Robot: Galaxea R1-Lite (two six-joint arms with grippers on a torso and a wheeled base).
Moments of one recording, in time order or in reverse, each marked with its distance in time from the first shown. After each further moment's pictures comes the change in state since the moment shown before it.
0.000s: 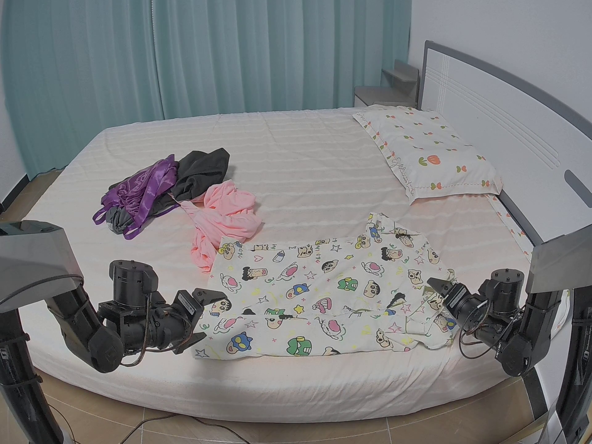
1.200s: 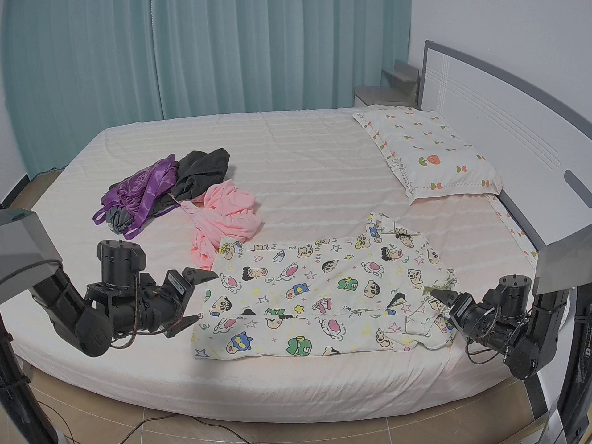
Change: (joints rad) left arm 0.028 -0.085 -0.047 0.087 -0.010 -0.009; right arm -0.042 0.016 0.057 0.000 0.135 0.053
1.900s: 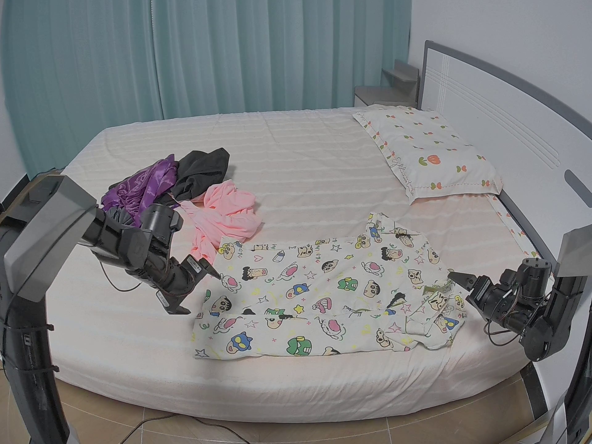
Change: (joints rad) left arm 0.068 0.229 -0.718 0.929 0.078 0.173; right arm -0.143 -0.092 -0.040 0.053 0.127 -0.150
